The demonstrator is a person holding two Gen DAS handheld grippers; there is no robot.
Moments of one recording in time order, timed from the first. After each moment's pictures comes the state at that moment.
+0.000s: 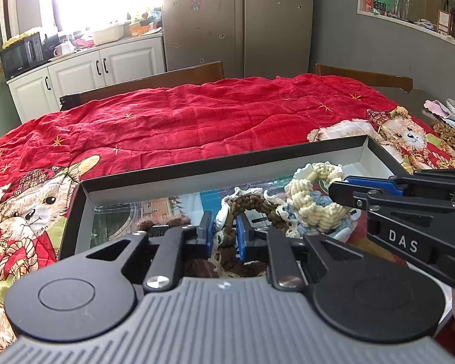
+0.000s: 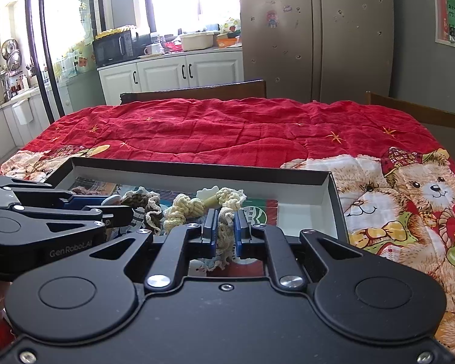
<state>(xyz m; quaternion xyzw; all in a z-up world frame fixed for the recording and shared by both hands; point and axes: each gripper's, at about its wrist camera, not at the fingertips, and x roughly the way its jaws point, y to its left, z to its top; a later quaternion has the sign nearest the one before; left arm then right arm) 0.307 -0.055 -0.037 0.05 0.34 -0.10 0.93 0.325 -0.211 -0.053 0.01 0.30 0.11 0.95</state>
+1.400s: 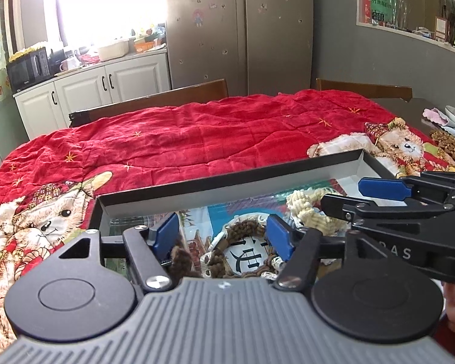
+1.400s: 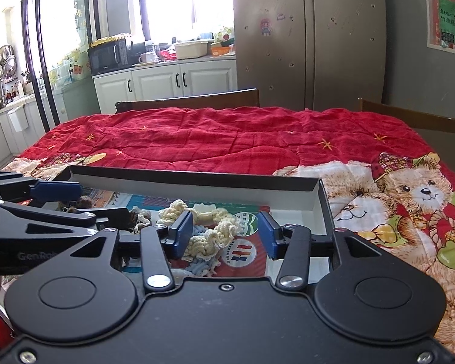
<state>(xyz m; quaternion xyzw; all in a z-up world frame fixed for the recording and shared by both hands) 0.292 -0.053 -0.021 0.06 0.31 -0.09 0.95 0.318 -0.213 -0.047 0.01 0.28 0.09 0.95</state>
